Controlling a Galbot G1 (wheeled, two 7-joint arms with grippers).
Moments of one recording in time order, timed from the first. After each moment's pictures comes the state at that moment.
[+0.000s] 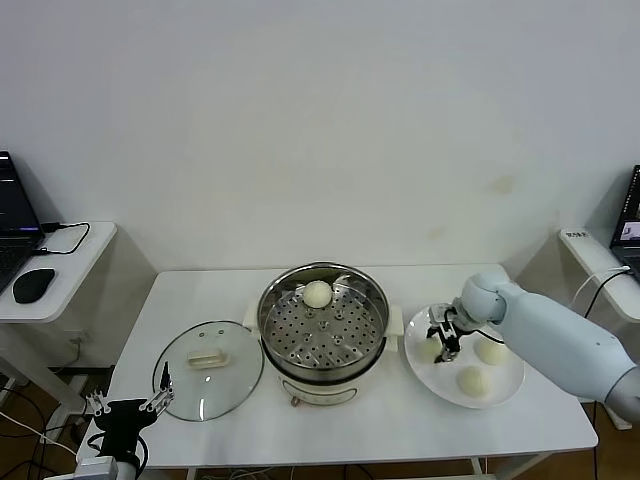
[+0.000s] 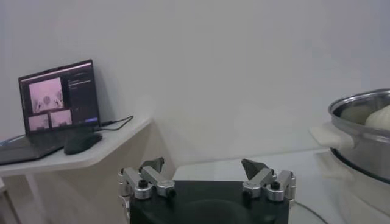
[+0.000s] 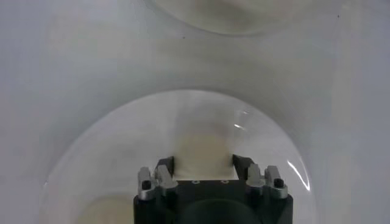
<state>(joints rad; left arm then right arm) 1.78 -1.23 -0.66 -2.21 -0.18 0.10 -0.29 -0.11 0.78 -0.73 1.23 -0.20 -0.23 -1.06</state>
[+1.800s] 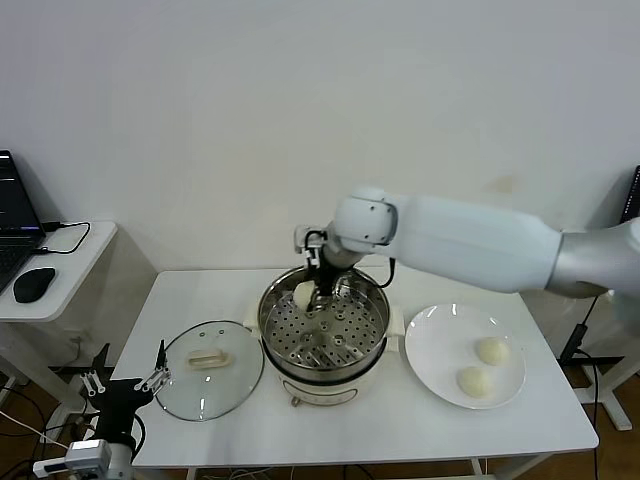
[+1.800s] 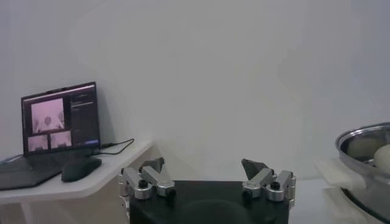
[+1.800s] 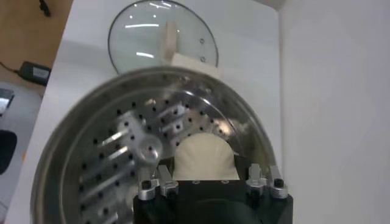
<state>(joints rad) 1.73 -1.21 -0.68 -2.23 -0.21 0.11 -0.29 0.52 1.16 -1.23 1.43 0.61 -0.67 -0.74</state>
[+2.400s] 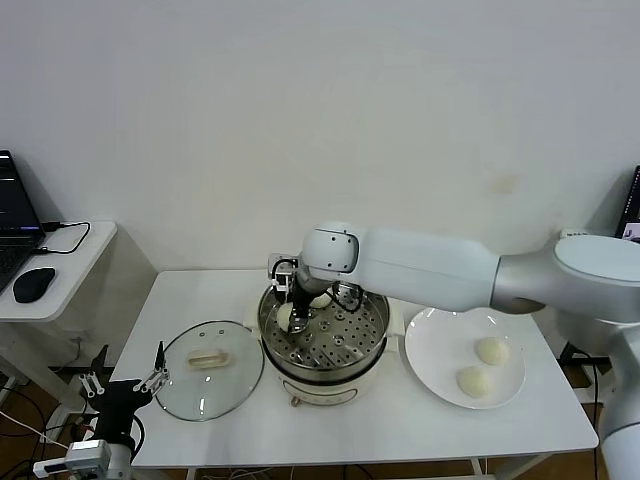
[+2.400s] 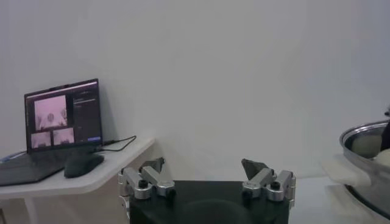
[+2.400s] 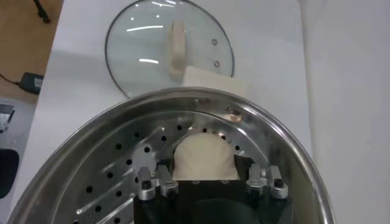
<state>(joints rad) 1.72 -1.22 -0.68 -2.22 -0.21 0.10 -0.29 0.42 1.28 -1.23 1.33 0.62 -0.71 -0.67</state>
